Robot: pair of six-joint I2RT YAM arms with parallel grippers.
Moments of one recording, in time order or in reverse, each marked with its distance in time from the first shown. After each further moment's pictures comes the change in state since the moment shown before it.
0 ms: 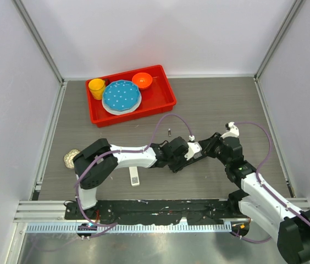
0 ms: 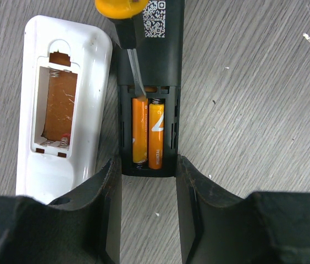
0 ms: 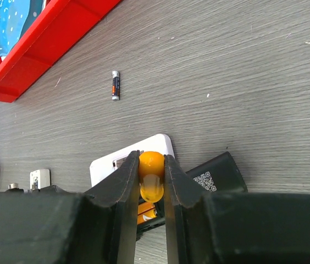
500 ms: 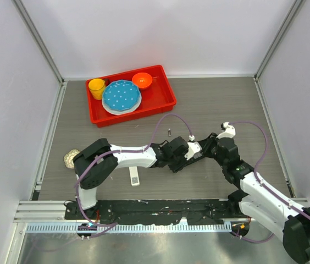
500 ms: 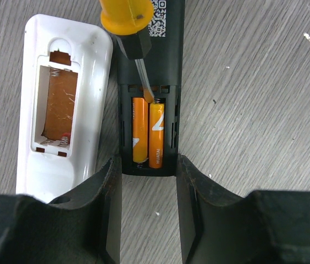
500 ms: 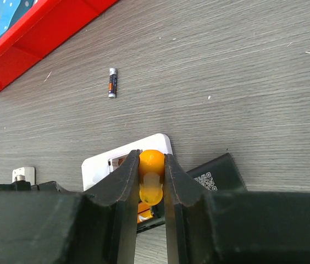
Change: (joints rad) left arm 0.000 0.002 0.002 -0.002 0.001 0.000; right arm 0.100 0.010 0.015 -0.008 0.116 -0.045
